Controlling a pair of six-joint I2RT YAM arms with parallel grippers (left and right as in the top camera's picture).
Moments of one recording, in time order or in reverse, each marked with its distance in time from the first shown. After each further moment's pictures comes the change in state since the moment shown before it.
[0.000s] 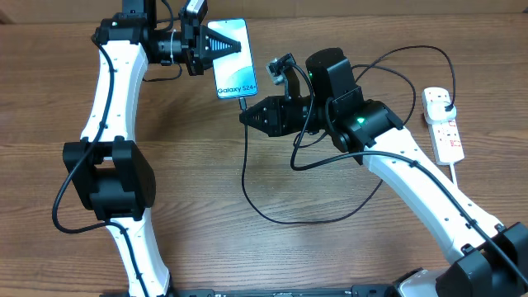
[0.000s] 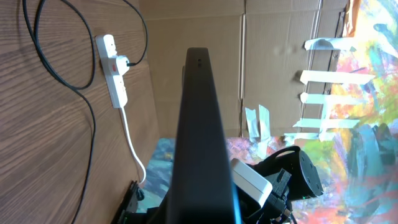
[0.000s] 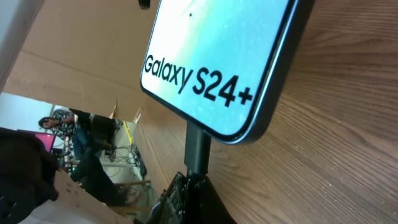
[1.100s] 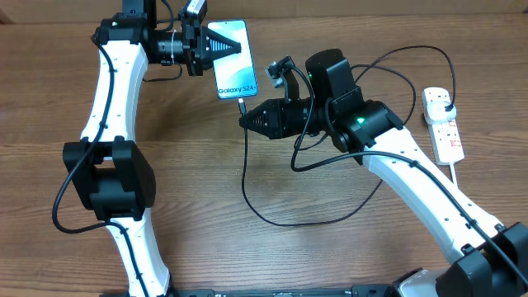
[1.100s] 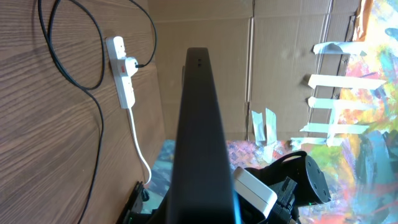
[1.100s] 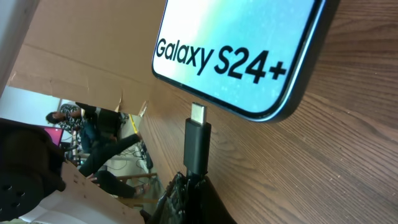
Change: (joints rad) left arm 0.000 0.000 0.000 -0.001 -0.035 -0.004; right arm 0.000 0.000 0.000 -0.024 -0.031 -0.001
